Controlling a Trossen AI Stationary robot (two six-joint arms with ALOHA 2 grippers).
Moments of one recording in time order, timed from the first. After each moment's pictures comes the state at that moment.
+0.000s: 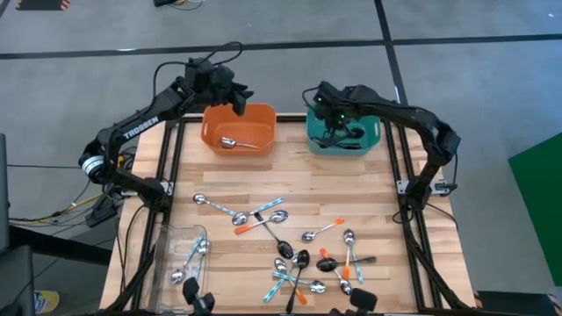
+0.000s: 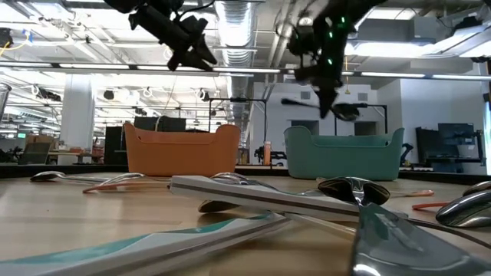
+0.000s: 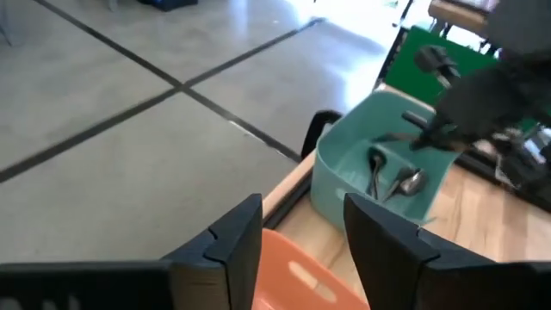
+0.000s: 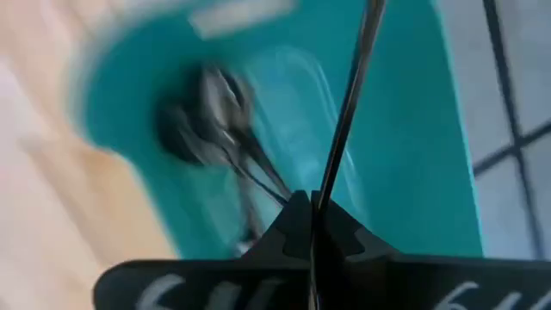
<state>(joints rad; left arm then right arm) 0.81 1.40 1.28 -0.30 0.23 -0.07 -0.60 1.72 1.52 -1.05 0.24 -0.27</state>
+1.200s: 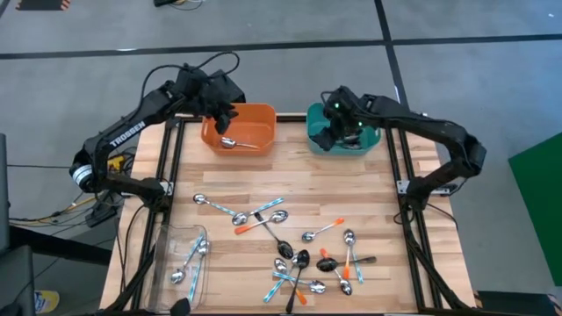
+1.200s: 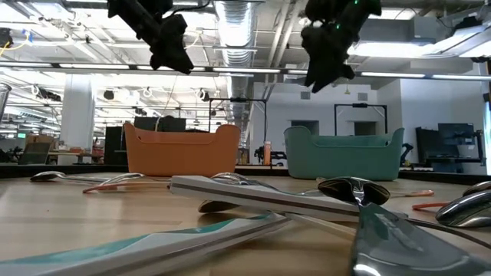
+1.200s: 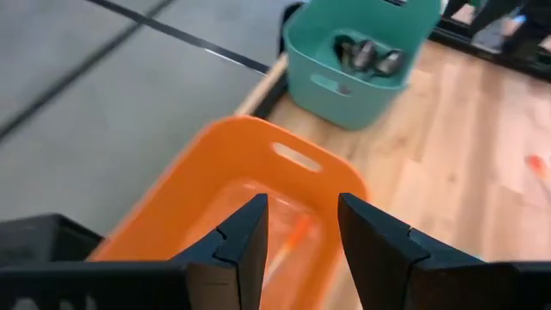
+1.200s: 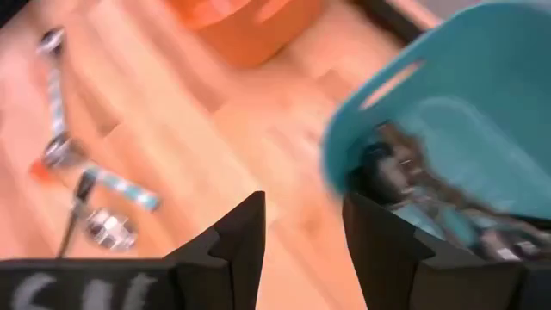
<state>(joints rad) 0.83 1.29 1.26 -0.67 0.32 0.16 -0.51 1.47 1.37 -0.86 -0.08 0.27</state>
